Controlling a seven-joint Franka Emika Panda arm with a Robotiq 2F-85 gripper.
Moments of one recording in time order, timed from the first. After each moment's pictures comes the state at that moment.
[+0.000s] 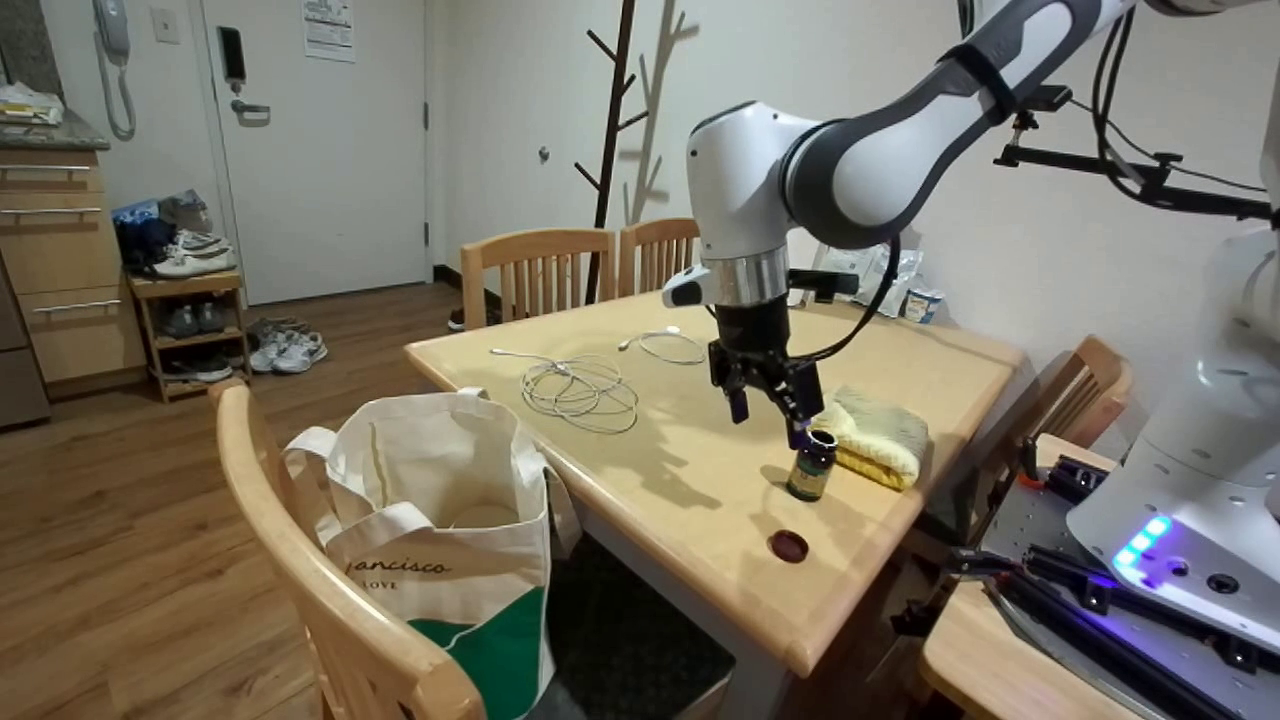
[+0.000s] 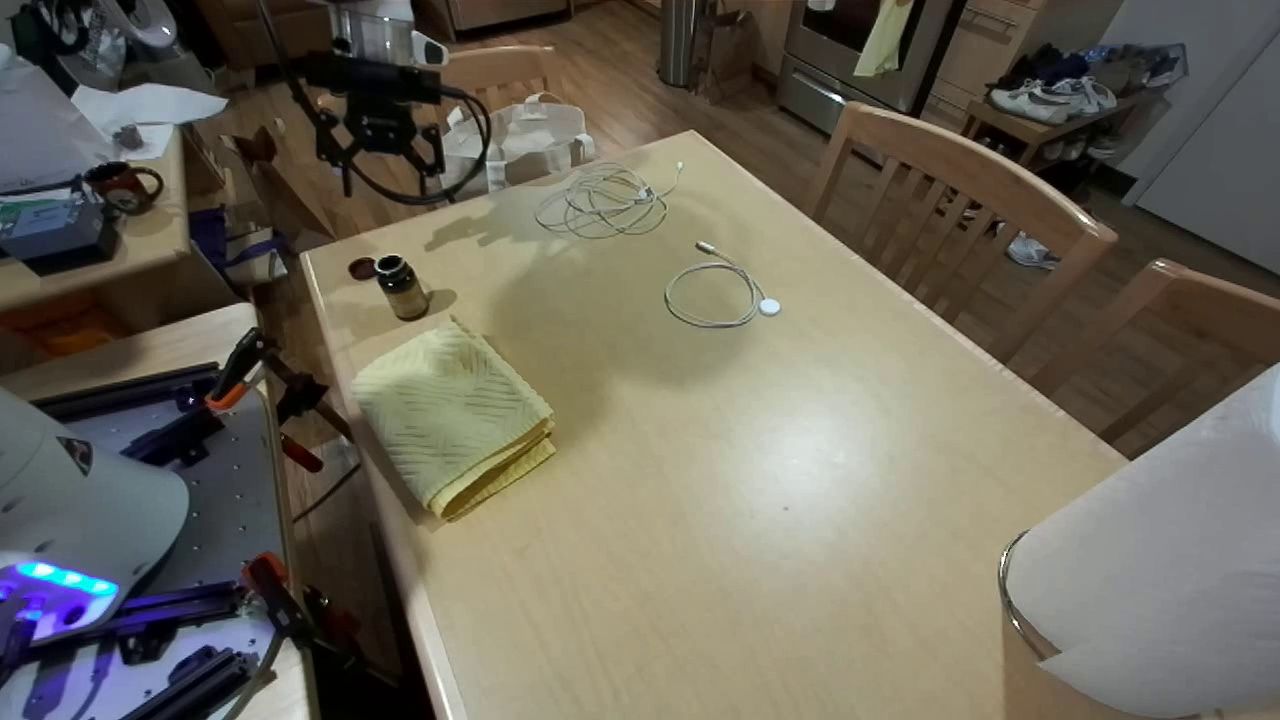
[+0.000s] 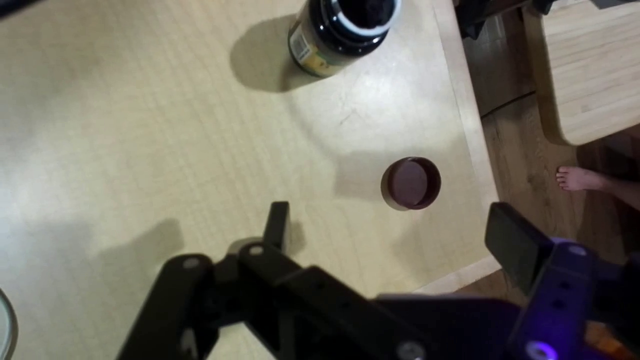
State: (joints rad) arm 0.34 0.33 0.33 -2.15 -0.07 2.10 -0.58
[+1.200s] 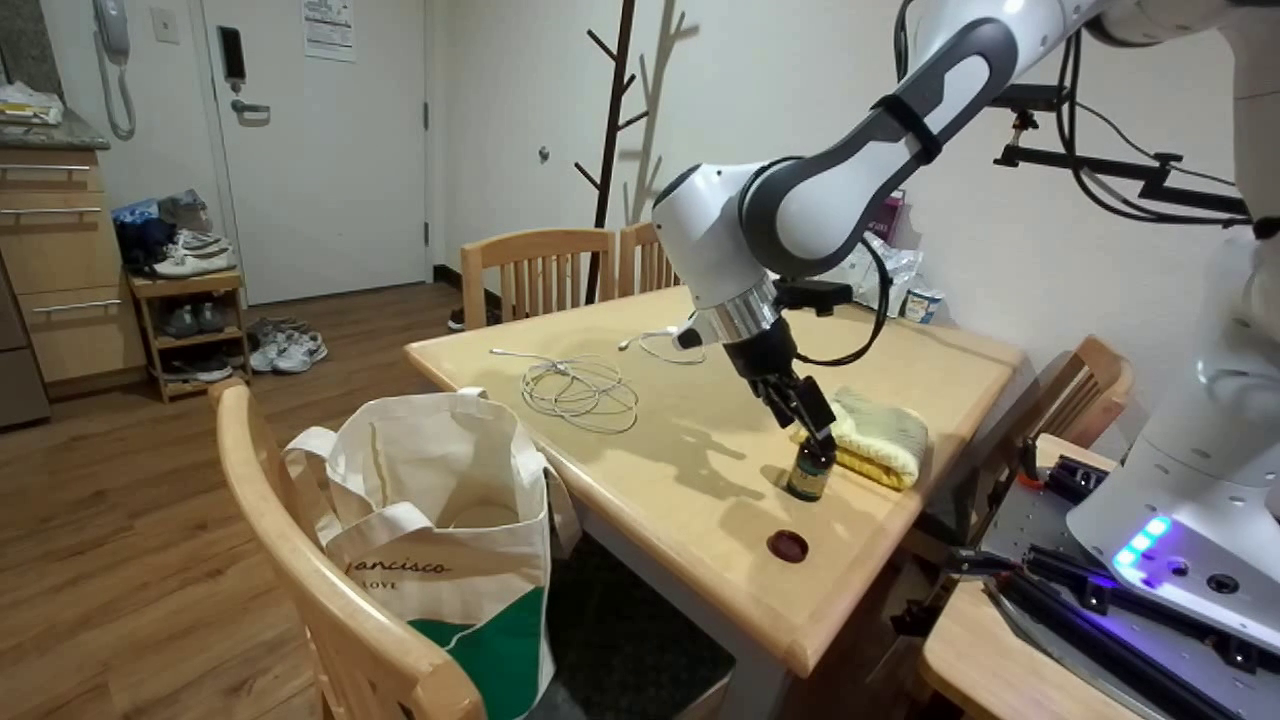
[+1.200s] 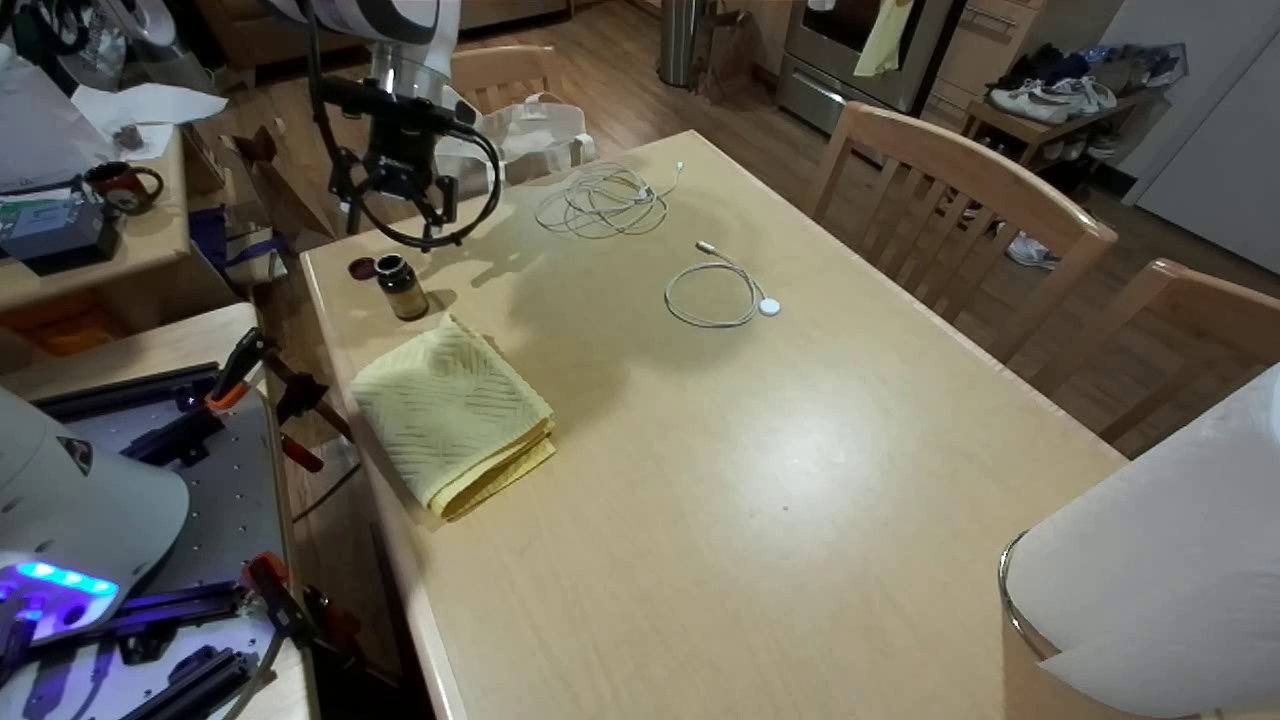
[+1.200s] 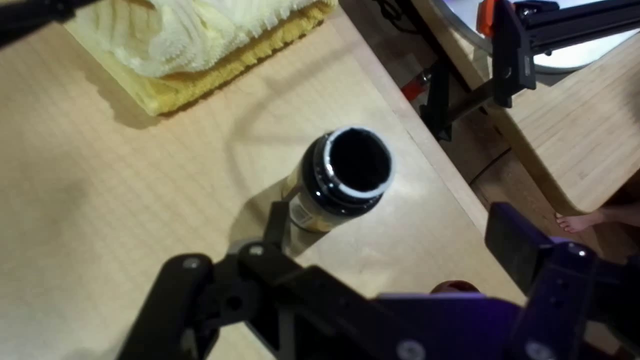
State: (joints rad) arm 0.34 0.48 0.28 -2.03 -0.14 1.81 -0.34
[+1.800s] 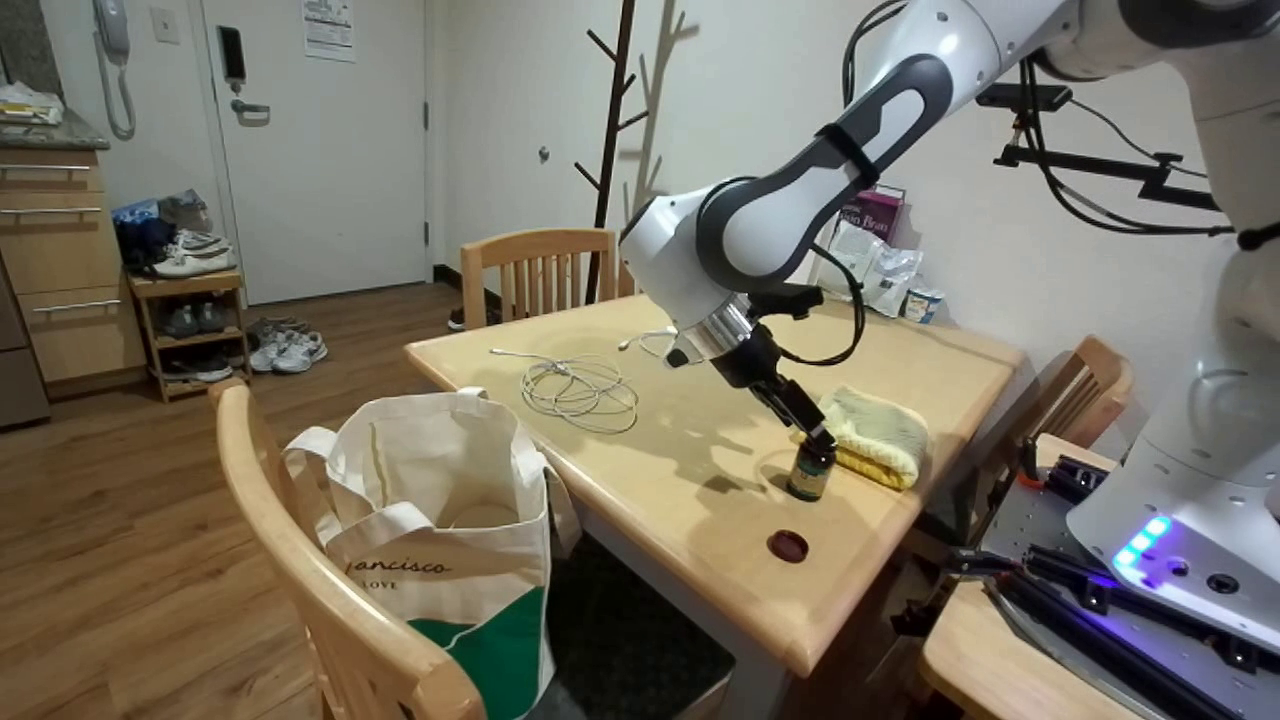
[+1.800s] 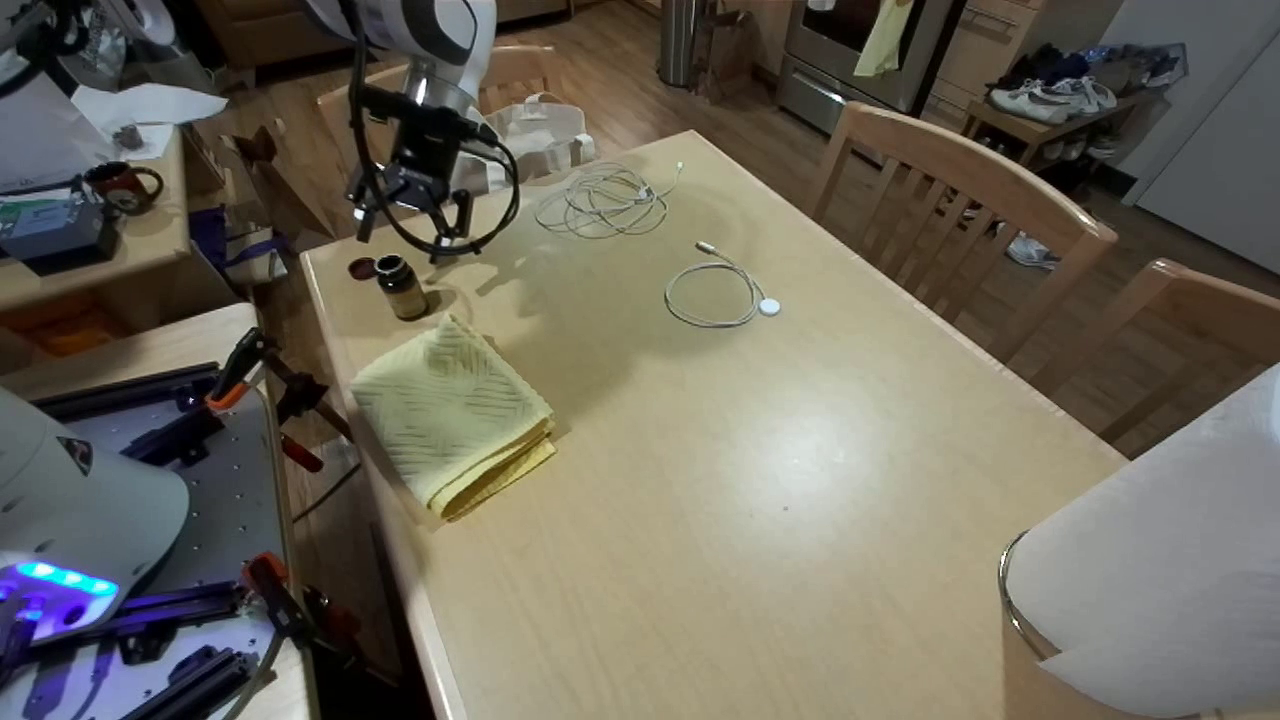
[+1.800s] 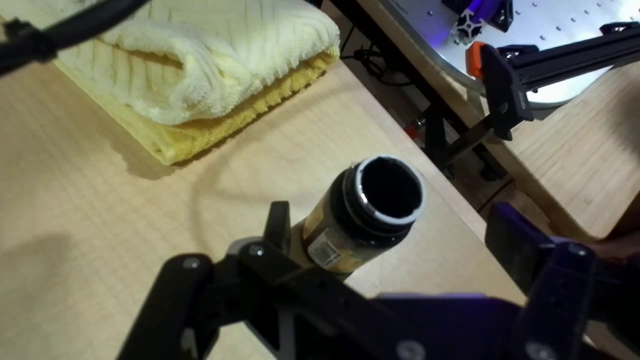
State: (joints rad) arm 0.34 0.62 0.26 -1.87 -0.17 1.61 -0.30
